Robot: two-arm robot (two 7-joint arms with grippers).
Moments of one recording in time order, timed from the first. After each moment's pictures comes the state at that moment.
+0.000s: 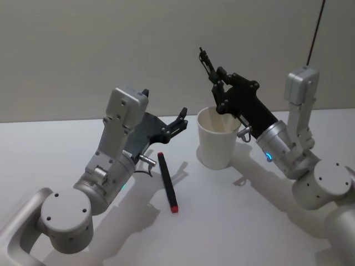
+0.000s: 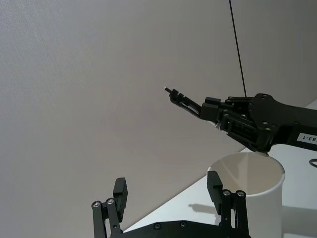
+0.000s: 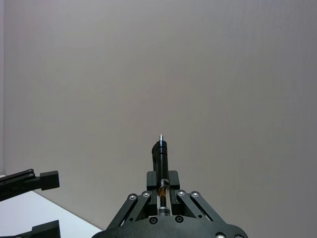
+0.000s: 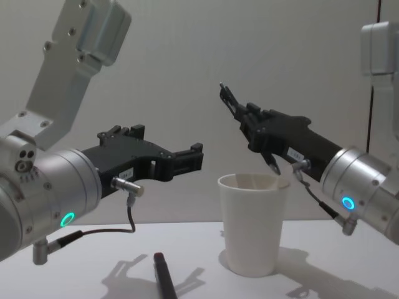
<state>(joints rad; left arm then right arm) -0.24 0.38 0.45 -1.63 -0.20 0.01 -0.01 0.48 0.08 -0.34 -1.05 0.30 -0.45 0.43</state>
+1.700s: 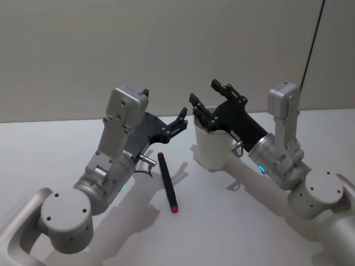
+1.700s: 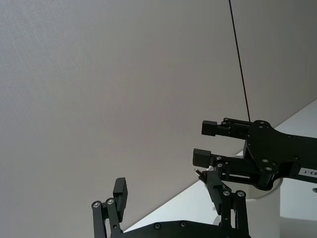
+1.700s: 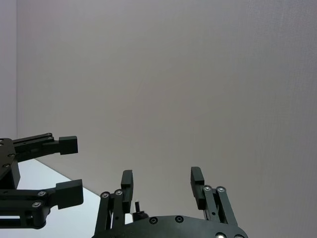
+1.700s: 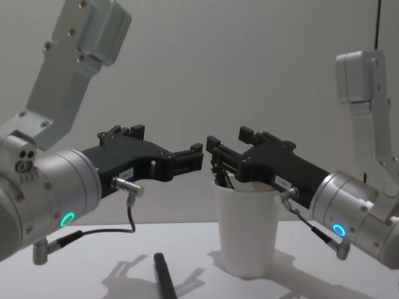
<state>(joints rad) -0.24 0.38 0.45 -1.63 -0.20 0.01 -0.01 0.48 0.07 -0.37 -1.00 0.24 -0.46 0.44</state>
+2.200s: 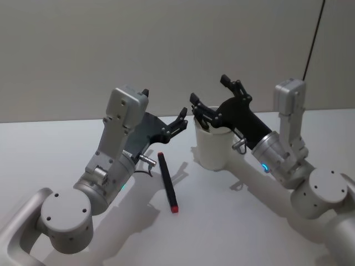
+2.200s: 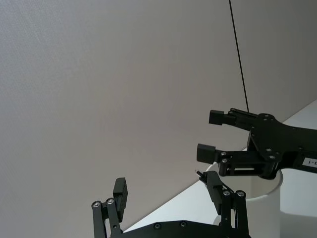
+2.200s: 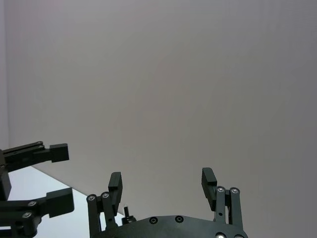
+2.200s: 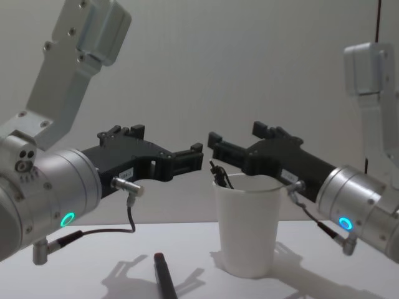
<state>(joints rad) -0.24 0.38 0.45 -1.63 -0.20 0.01 -0.01 0.46 0.08 -0.36 -1.05 0.25 -0.42 0.42</state>
